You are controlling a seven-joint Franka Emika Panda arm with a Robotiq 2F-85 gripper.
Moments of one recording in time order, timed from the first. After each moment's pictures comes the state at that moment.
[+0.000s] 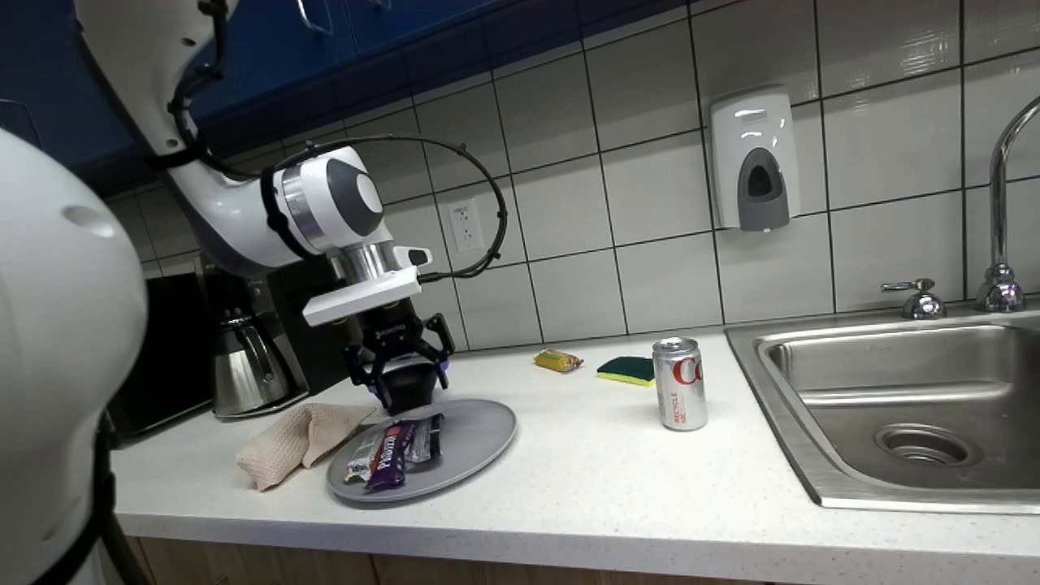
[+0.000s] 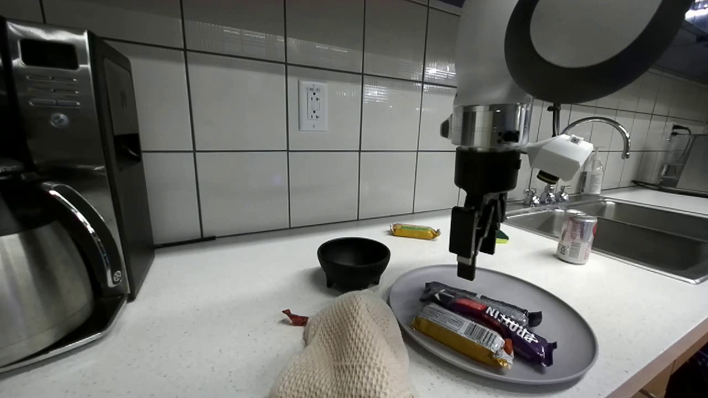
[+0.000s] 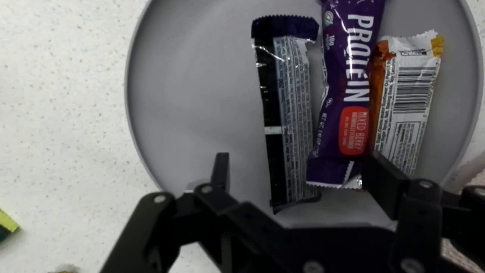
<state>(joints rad) 0.13 -0.02 0.12 -2.53 -0.20 2.53 -0.06</state>
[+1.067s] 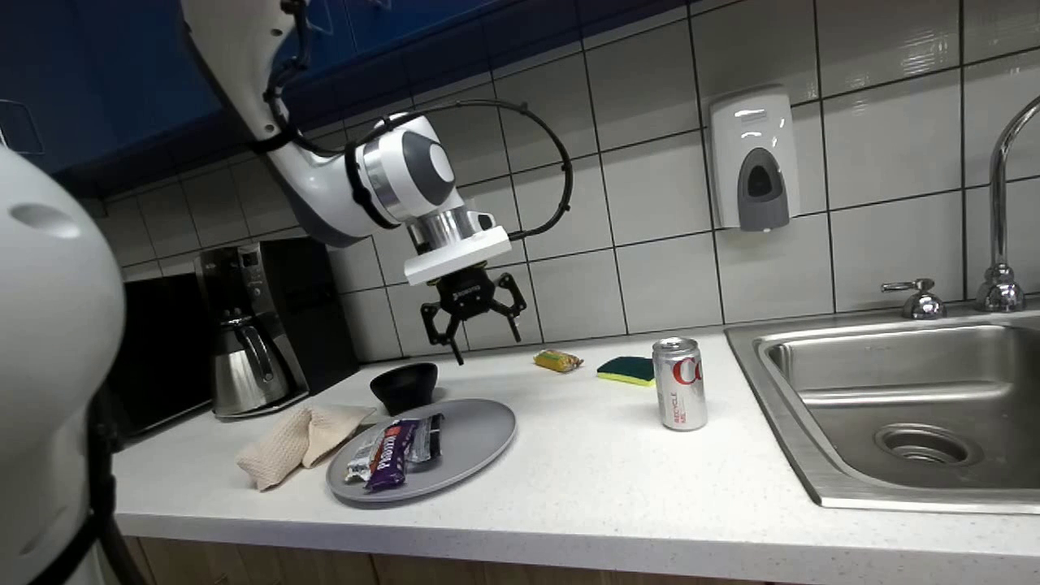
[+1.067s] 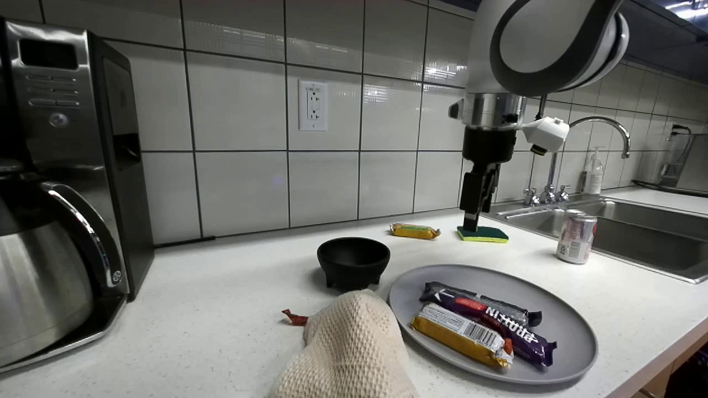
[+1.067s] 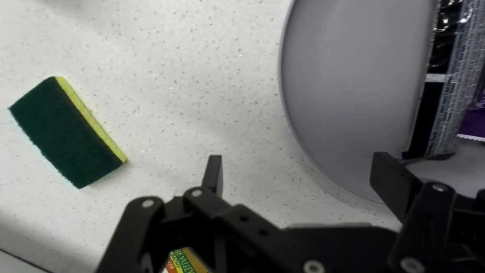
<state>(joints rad) 0.04 0.07 0.01 -2.36 -0.23 2.54 -0.33</state>
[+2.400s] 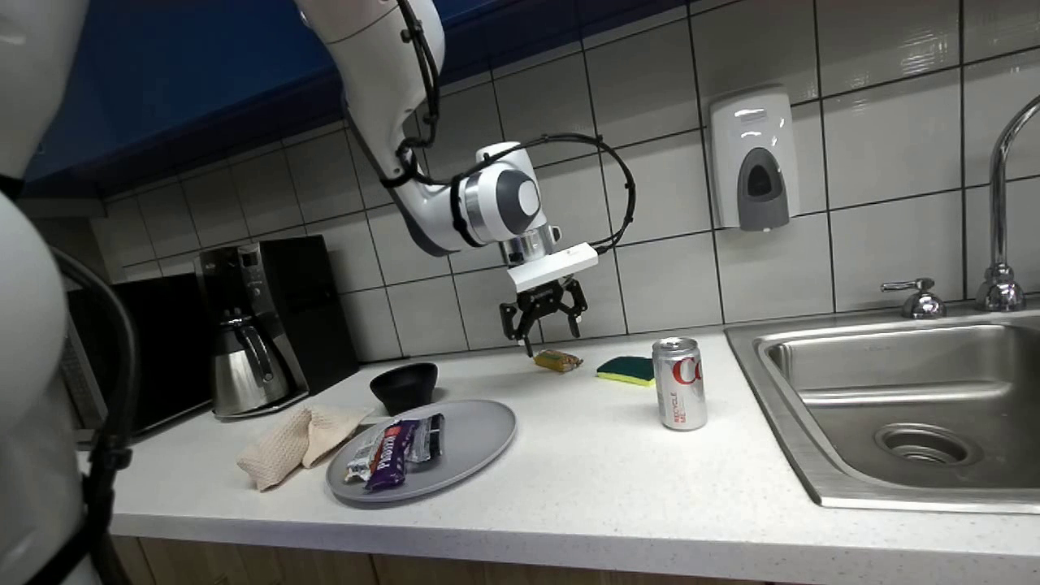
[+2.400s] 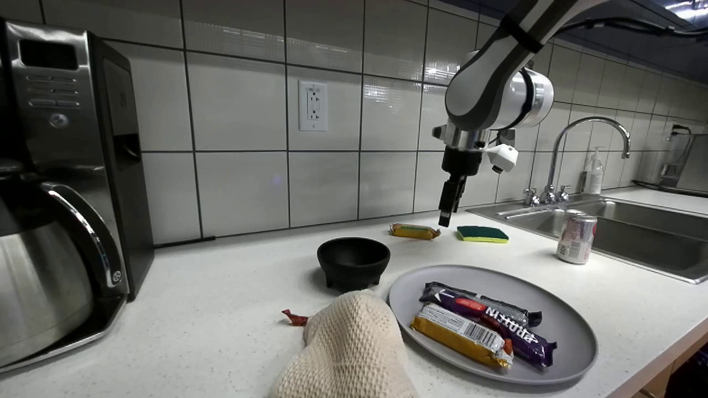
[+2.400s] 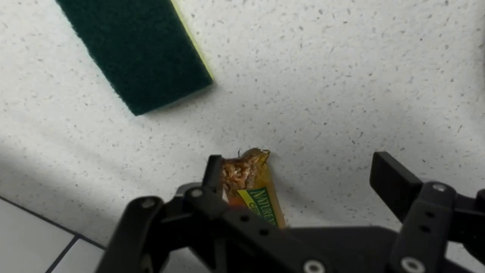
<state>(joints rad) -0.11 0.44 0.04 -1.95 -0.07 2.58 -0.71</state>
